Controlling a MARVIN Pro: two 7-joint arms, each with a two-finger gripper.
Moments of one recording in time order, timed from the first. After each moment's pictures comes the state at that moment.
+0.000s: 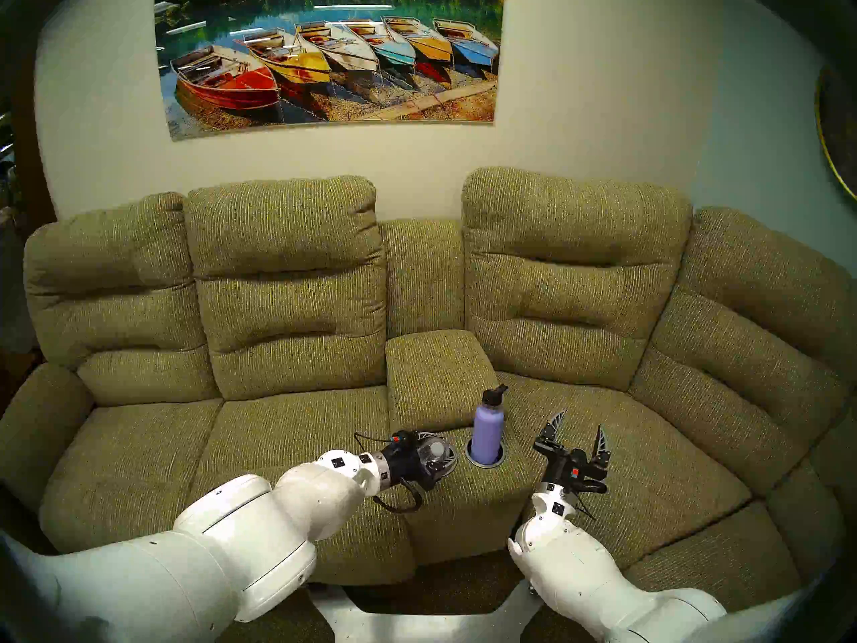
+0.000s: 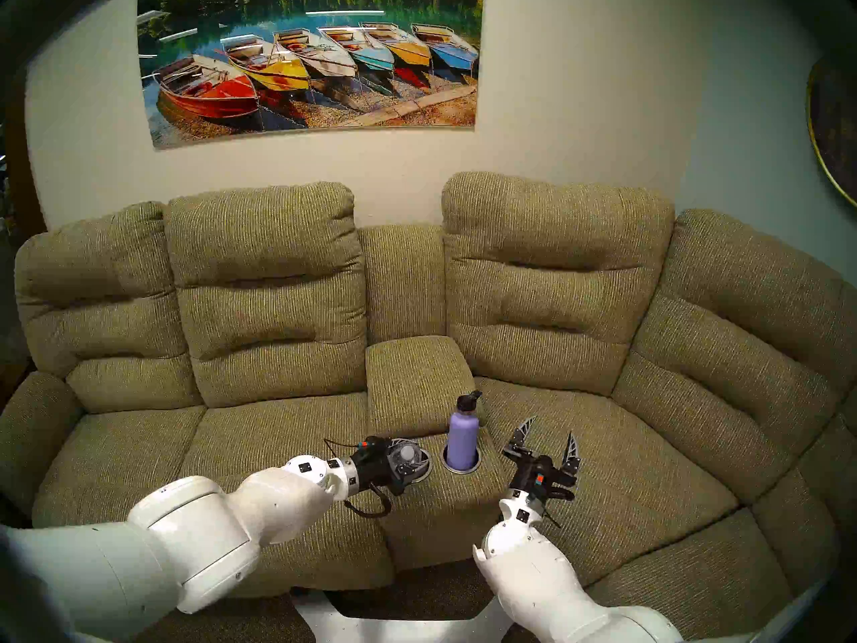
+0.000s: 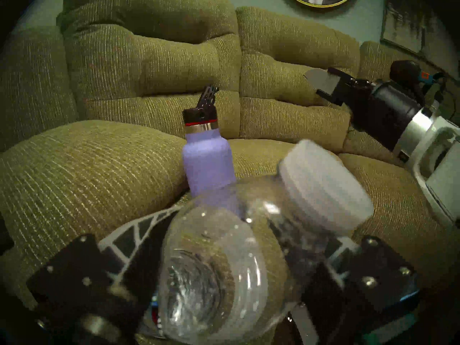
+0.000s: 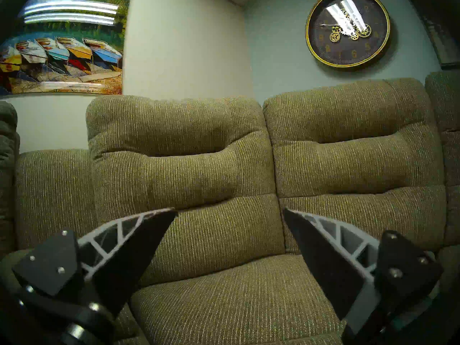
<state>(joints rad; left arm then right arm) 0.94 -1.53 -0.73 -0.12 -0.58 -0.59 -0.78 -1.37 -1.46 1.20 -0.69 0.06 -0.96 -0.85</state>
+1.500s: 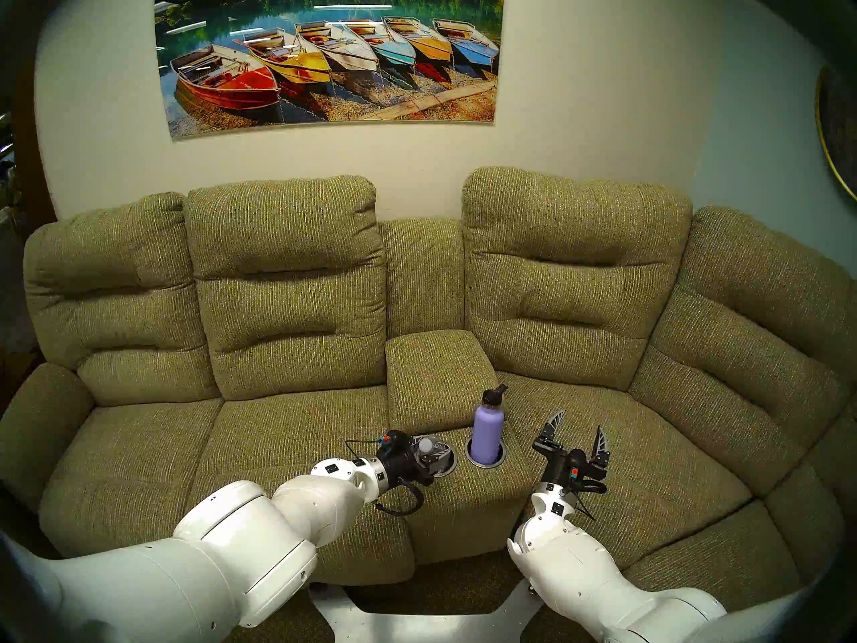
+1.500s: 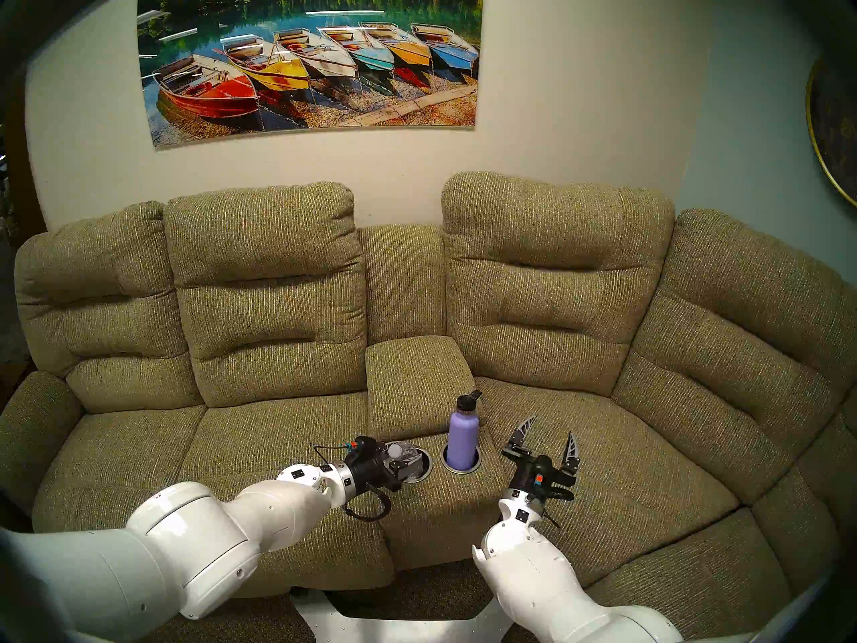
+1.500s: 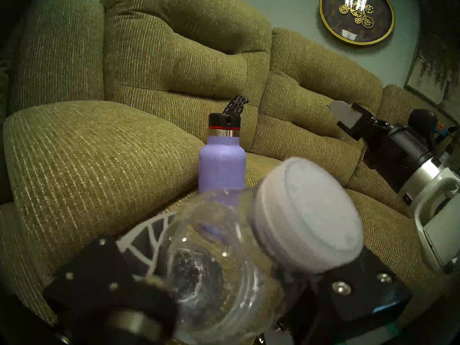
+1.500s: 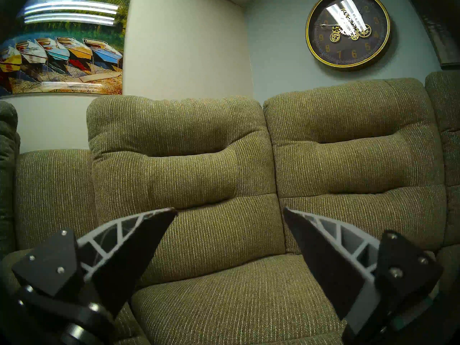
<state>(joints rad) 0.96 -1.55 -0.86 -0.11 -0.68 -0.49 -0.84 -1.37 -1.46 1.19 -0.69 0.06 -0.96 -0.85</state>
